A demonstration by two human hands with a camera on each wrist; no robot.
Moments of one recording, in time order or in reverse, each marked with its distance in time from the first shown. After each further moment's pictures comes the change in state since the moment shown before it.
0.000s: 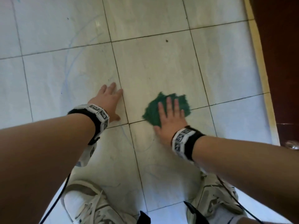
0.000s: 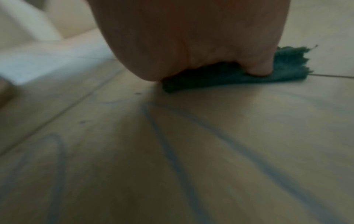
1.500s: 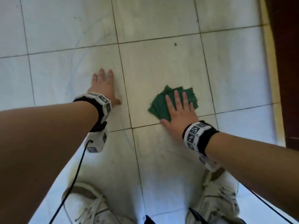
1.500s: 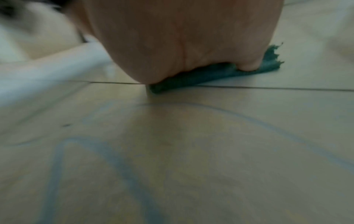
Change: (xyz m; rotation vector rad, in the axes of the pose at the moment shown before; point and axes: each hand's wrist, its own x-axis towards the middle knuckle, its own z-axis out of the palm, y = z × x) left_hand 0.040 -0.017 -0.021 -0.238 0.129 -0.256; right_hand 0.031 0.031 -0.024 -0.018 0.045 -0.028
